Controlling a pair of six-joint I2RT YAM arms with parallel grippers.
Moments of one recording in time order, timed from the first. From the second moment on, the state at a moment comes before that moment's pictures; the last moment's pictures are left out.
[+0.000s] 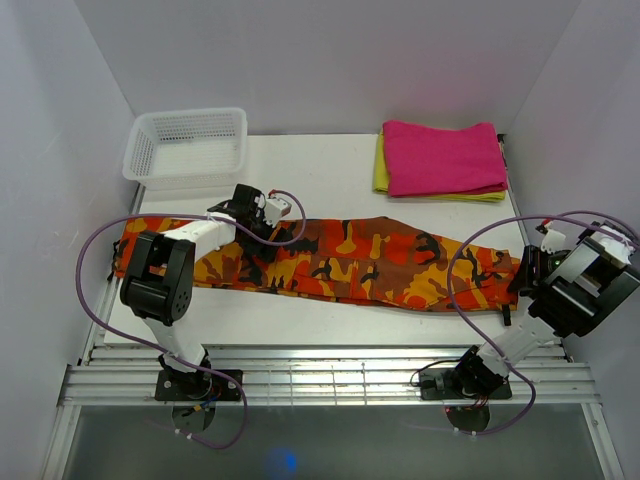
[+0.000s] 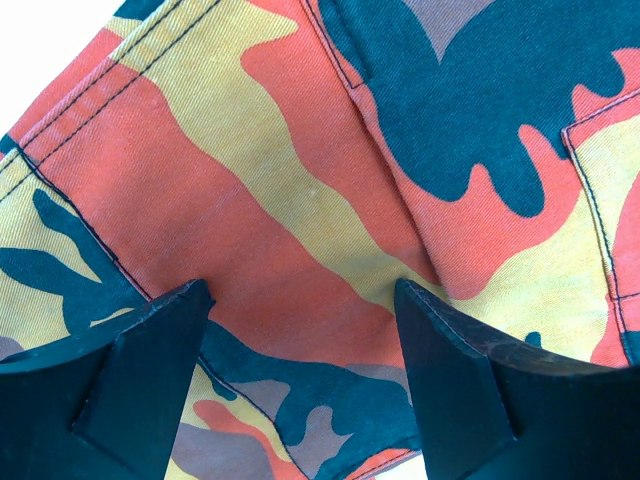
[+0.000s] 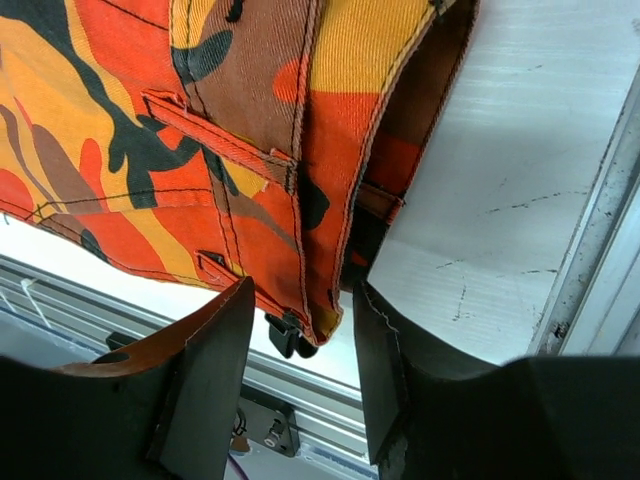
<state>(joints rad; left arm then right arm) -0.30 1.77 1.06 -0.40 0.15 0.34 -0.80 1.76 1.20 -1.11 -0.48 -0.77</state>
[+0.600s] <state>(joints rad) -0.30 1.79 1.09 -0.42 0.15 0.33 -0.80 1.80 1.24 -1.18 -0.57 -0.79</state>
